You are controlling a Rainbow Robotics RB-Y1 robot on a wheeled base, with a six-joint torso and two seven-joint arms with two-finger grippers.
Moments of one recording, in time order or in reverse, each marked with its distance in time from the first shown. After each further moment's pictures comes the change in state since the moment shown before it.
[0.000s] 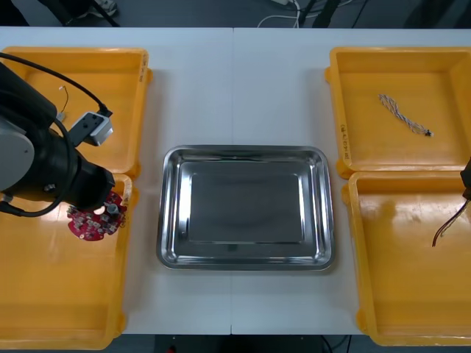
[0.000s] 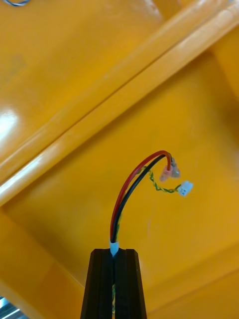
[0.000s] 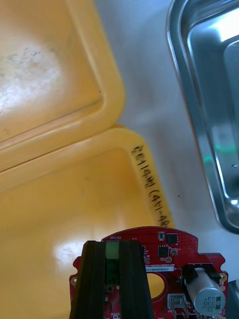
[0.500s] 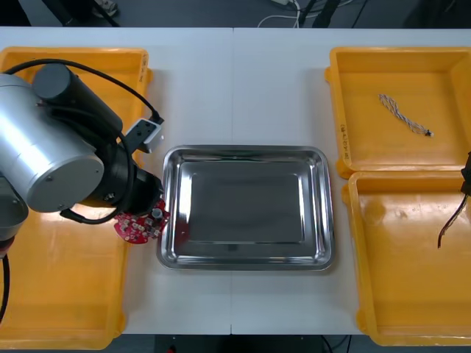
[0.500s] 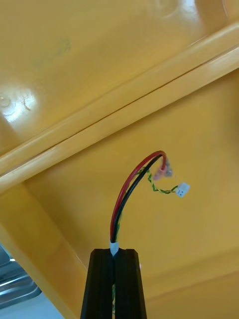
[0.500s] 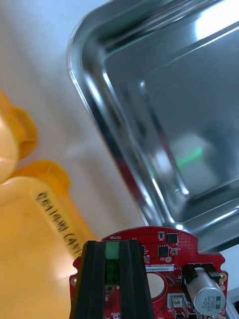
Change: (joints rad) right arm -0.009 -0.064 -0.002 -0.024 -0.124 0.000 0.069; left arm -0.078 -0.119 -0.196 0.002 -0.117 -0.019 0.050
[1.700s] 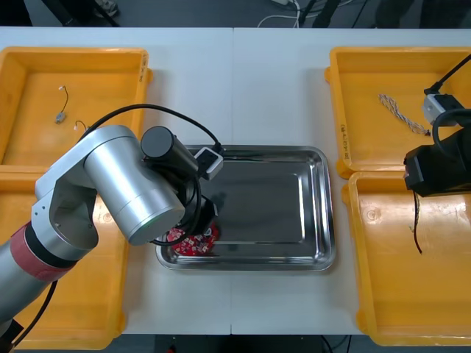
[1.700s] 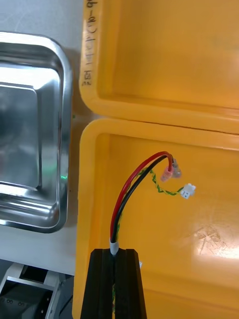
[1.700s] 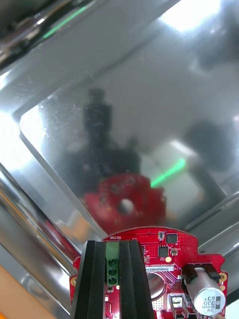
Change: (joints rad) right arm -0.167 -0.067 0.272 -0.100 -0.156 0.000 0.213; left arm -0.045 -0.072 -0.304 0.168 -0.139 -0.241 0.022
